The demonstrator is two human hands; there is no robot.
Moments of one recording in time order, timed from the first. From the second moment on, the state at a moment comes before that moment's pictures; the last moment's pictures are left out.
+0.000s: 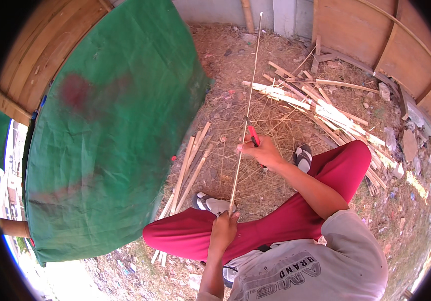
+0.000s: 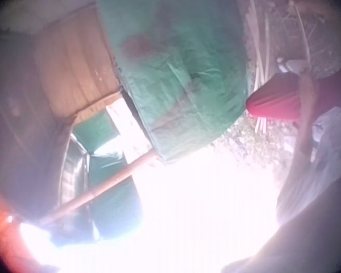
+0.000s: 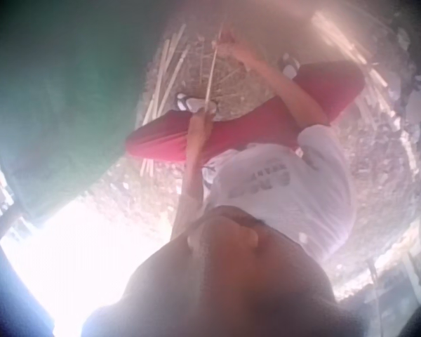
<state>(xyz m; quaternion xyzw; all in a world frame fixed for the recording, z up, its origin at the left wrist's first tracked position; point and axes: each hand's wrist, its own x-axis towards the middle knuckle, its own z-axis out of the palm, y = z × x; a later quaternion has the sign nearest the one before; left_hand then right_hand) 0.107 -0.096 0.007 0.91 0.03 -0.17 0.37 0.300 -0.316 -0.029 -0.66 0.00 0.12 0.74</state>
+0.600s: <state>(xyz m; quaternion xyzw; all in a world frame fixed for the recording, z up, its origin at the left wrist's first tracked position) 0.164 -0.104 0.013 0.76 0.12 -0.24 0.60 0.218 -0.309 -0.002 -0.88 -0.25 0.02 0.39</state>
